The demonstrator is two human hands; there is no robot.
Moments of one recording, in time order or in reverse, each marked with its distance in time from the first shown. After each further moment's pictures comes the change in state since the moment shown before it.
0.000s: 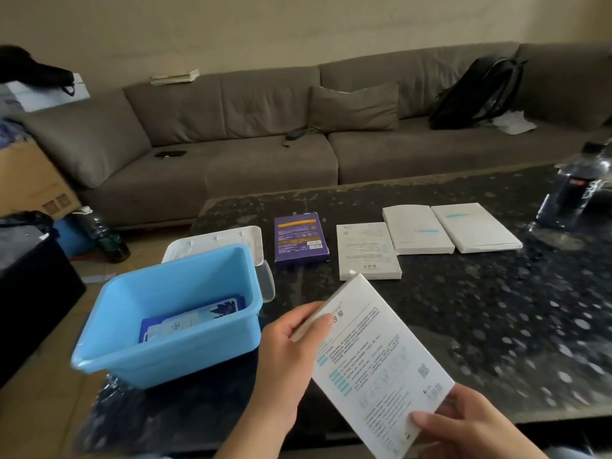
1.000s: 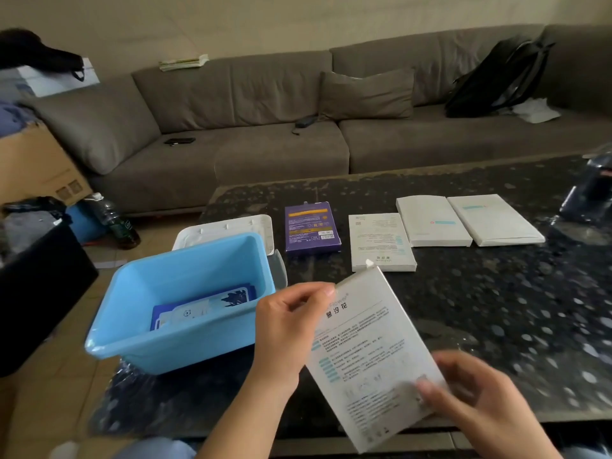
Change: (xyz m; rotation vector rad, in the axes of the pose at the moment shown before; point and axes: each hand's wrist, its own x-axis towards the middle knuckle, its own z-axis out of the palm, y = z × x) left_hand 0.019 0.005 -0.013 0.025 0.083 0.177; right_hand -0.007 -0.013 0.032 -0.547 0.389 -0.480
